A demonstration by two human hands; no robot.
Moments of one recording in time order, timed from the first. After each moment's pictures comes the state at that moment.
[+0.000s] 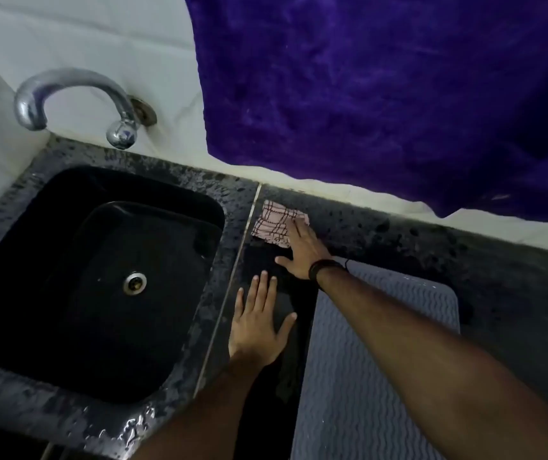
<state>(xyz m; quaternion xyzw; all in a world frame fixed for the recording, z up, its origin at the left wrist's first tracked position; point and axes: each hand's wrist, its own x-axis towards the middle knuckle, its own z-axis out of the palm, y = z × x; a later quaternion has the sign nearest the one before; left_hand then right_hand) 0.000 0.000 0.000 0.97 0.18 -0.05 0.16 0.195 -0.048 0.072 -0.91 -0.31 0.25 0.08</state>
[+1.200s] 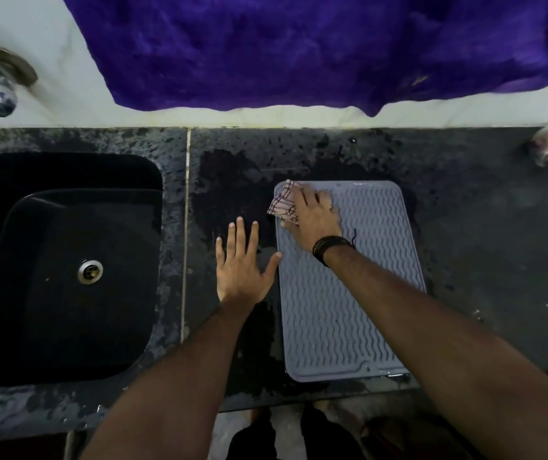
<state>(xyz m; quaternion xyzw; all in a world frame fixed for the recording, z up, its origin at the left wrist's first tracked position) -0.003 -0.028 -0.004 0.98 0.11 -0.03 0.14 0.119 -0.167 0.063 -0.98 -0.15 0.11 0.05</state>
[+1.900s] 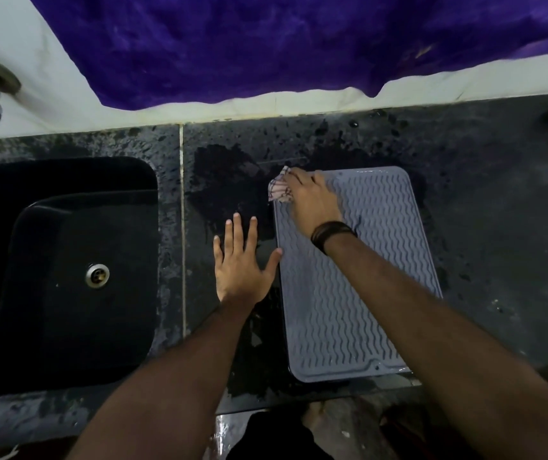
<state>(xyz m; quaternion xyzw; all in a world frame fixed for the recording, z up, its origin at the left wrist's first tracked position) -0.001 -0.028 -0.005 0.98 0.11 -0.02 0.13 0.130 -0.161 0.080 -0.98 -0.18 0.07 0.10</state>
